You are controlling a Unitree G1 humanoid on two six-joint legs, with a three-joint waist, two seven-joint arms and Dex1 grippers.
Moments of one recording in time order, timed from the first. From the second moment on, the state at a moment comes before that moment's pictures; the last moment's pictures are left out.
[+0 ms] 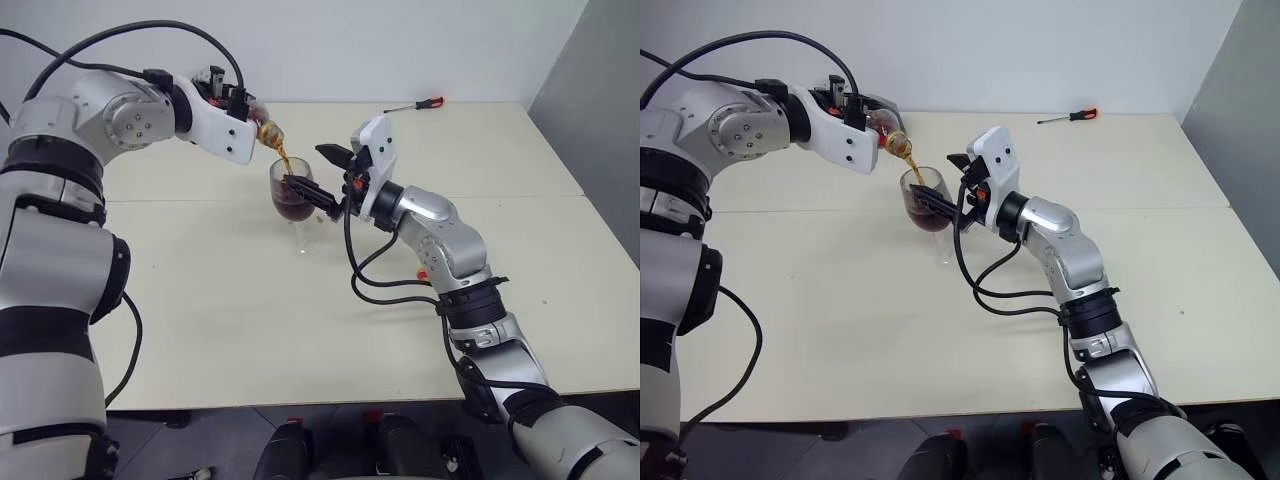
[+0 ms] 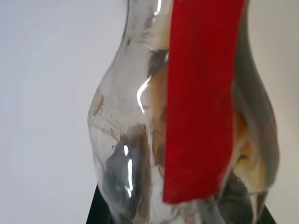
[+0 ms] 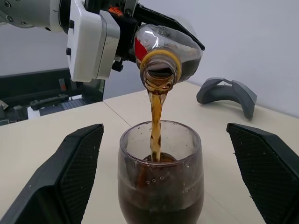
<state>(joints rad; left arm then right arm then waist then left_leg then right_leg) -1.56 0.80 -0.56 1.31 0.83 -0.92 -0.35 -0.89 -0.08 0.12 0.20 0.30 0.38 0.63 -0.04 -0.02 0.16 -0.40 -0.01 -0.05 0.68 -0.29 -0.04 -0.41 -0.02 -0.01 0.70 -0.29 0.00</state>
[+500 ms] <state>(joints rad) -1.55 0.79 -0.53 1.33 0.77 -0.92 -0.41 -0.89 -0.09 0.11 0.20 0.30 0.38 0.63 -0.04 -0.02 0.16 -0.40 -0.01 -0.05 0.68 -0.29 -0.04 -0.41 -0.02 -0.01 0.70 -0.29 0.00</state>
